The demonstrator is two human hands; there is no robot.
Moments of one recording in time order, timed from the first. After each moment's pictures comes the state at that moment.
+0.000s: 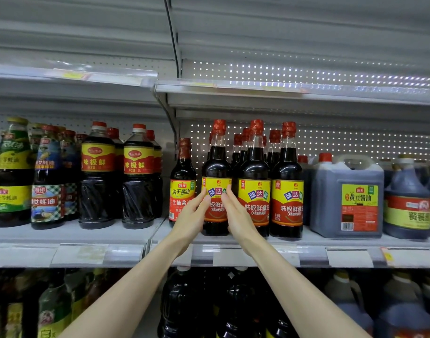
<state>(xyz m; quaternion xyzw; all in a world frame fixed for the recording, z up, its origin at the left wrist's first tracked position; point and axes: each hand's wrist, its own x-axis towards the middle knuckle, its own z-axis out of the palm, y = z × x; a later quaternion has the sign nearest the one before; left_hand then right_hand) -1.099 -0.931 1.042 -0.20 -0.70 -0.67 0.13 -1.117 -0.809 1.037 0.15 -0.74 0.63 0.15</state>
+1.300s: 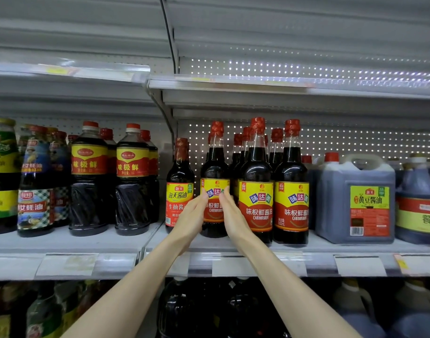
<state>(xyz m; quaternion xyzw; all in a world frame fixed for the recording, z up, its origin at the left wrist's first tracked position) -1.140 -0.926 1.043 -0.22 -0.71 -0.66 0.13 -1.162 -0.814 1.035 0.15 -0.75 0.63 0.17</state>
